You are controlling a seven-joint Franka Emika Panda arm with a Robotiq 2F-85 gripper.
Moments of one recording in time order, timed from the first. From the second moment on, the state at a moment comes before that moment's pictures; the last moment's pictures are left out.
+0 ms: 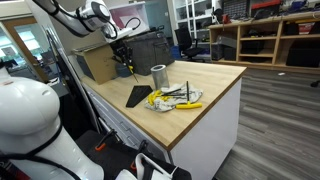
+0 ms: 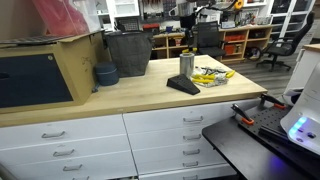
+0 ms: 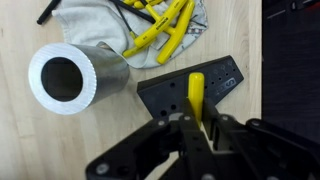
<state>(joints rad) 0.16 -0.01 0.18 -2.23 -0.25 2.20 -0.67</state>
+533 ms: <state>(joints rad) 0.19 -0.01 0.20 -2.34 -0.33 2.31 -0.66</state>
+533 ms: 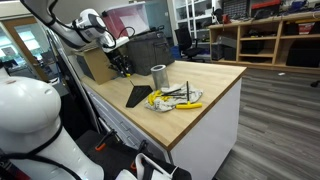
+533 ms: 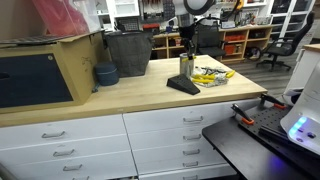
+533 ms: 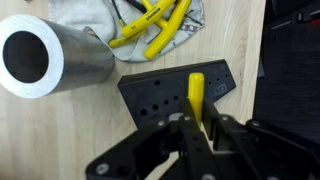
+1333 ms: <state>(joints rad) 0.21 -0.01 0.20 -2.43 -0.30 2.38 -0.78</state>
